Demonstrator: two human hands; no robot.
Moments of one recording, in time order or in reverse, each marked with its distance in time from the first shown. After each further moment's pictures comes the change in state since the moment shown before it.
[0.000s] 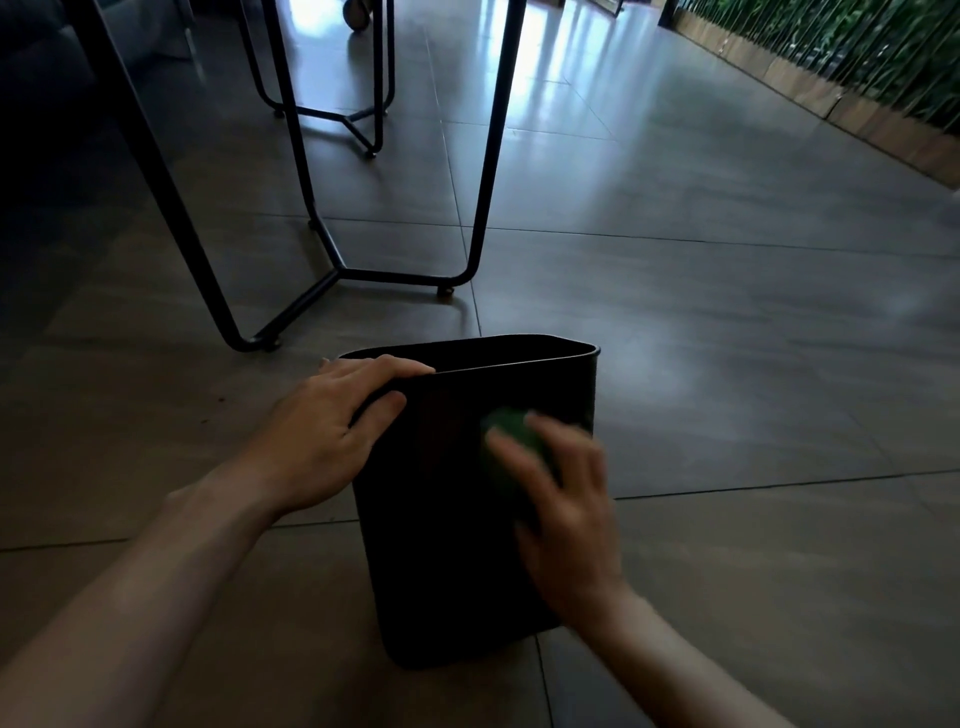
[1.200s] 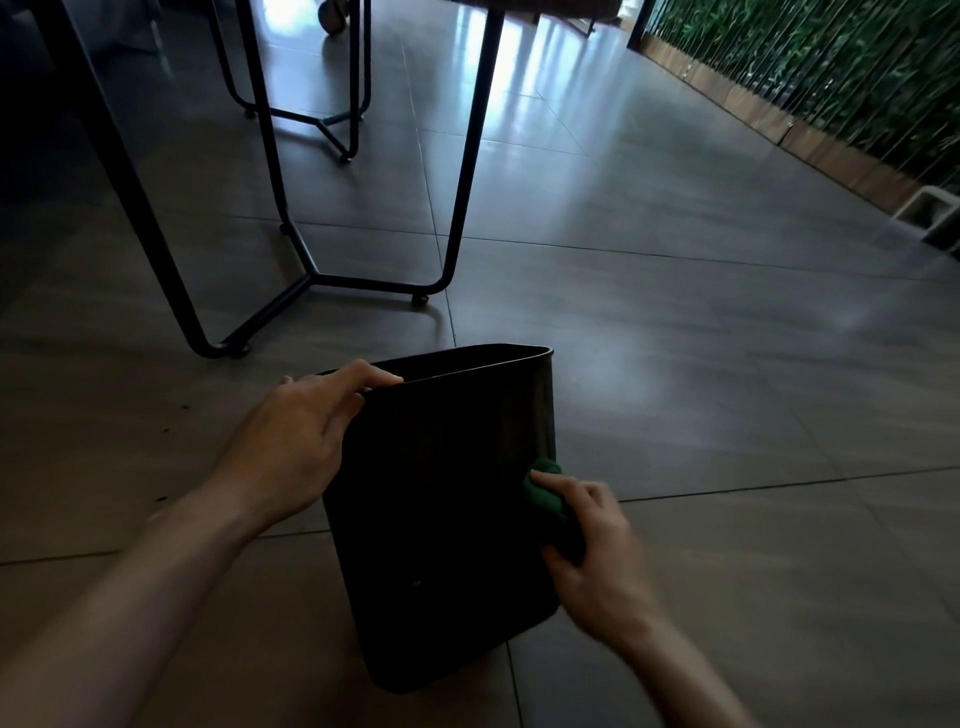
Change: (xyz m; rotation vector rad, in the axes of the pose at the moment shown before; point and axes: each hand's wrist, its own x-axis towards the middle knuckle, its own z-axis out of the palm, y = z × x) left_hand -0.004 0.017 0.000 0.003 0.116 -0.080; right_hand -0.020 0.015 -0.050 0.201 -0.380 0.618
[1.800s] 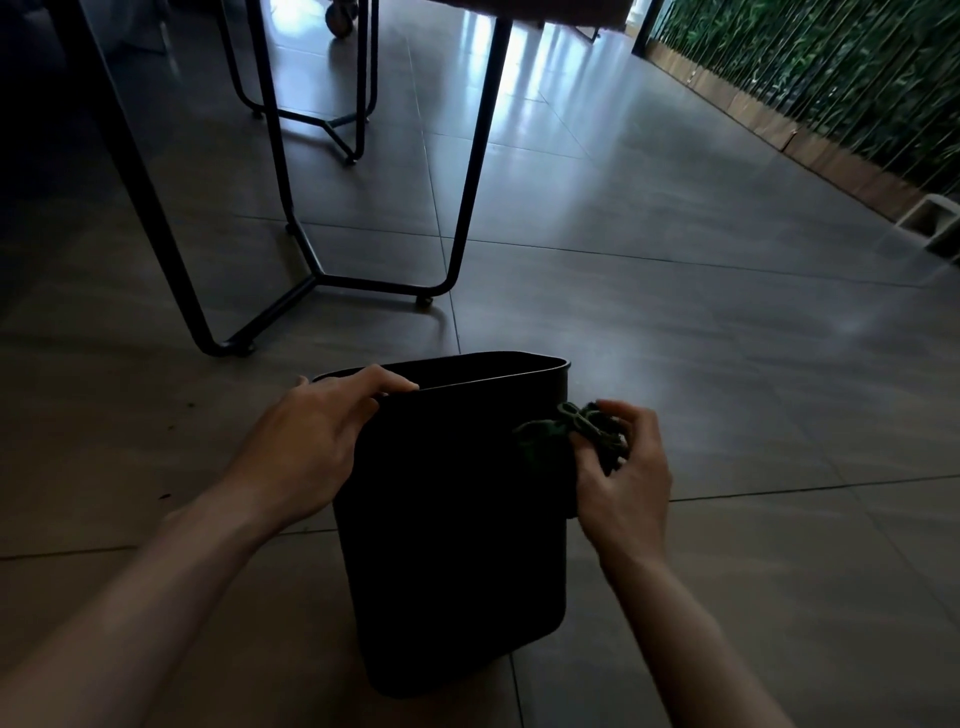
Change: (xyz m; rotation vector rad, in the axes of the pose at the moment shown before) left_hand -0.002 0.001 0.002 -0.029 -0.011 0.024; right_hand 0.050 -0.024 -0.009 0.353 0.512 0.077
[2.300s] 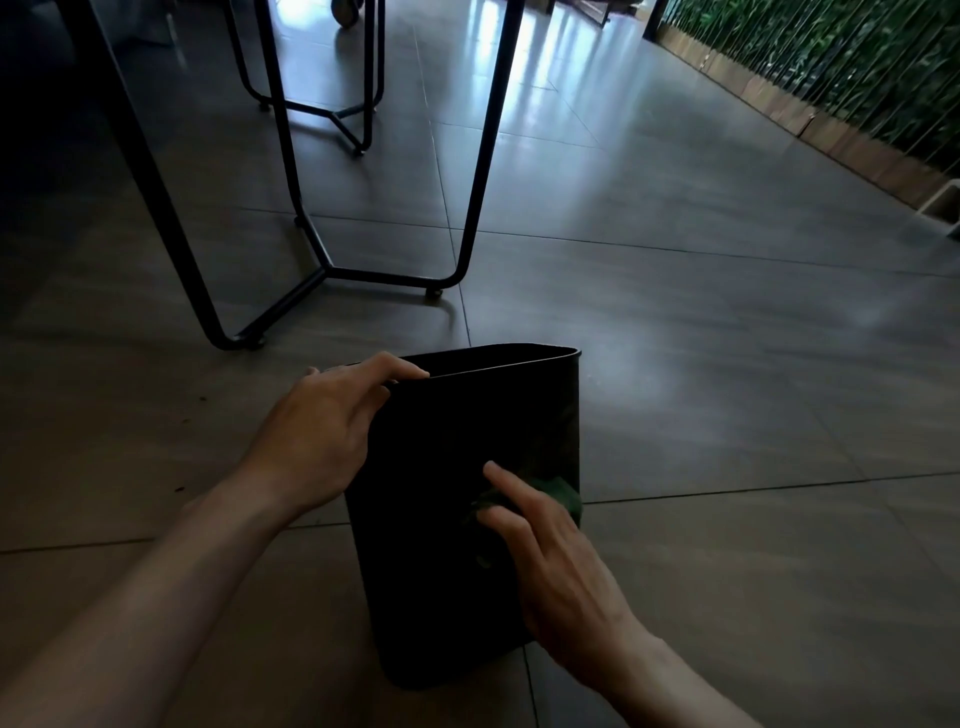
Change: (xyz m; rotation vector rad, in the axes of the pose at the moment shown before) left_hand 0.003 0.001 0.000 0.013 0.010 -0.030; right_hand -0.066 0.023 0.006 -0.437 -0.595 -0.848
